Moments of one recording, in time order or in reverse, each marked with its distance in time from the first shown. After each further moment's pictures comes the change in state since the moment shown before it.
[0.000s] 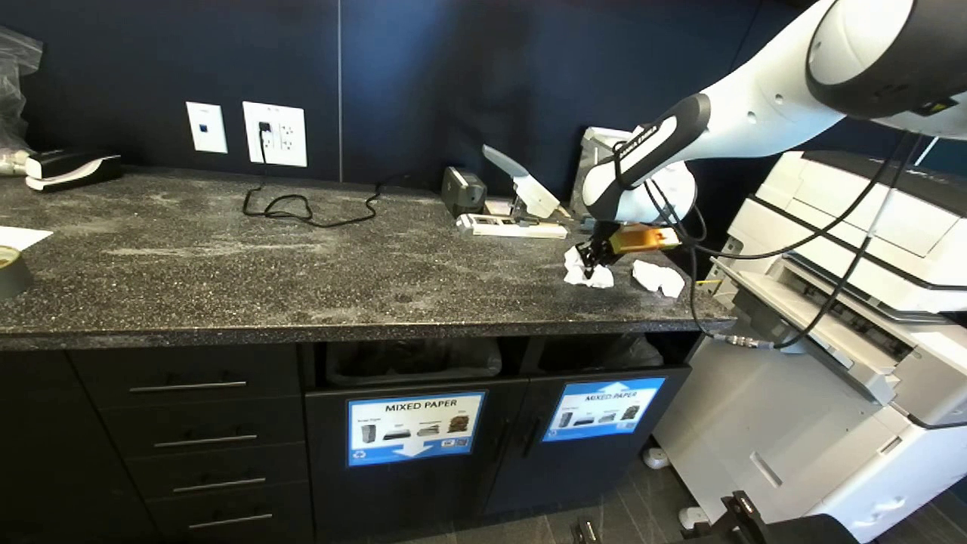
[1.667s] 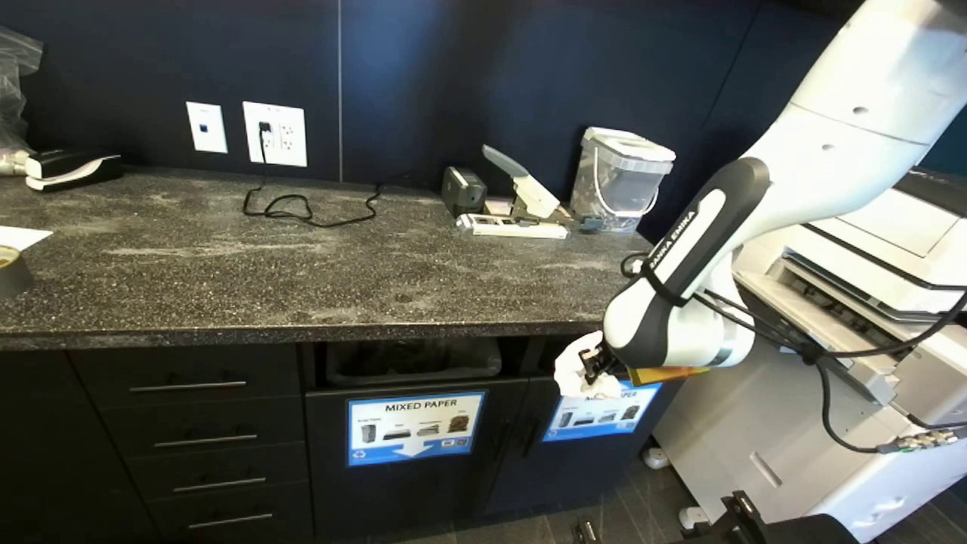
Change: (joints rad) arm 0.006 -0.211 0.043 -0.868 -0.023 0.675 0.057
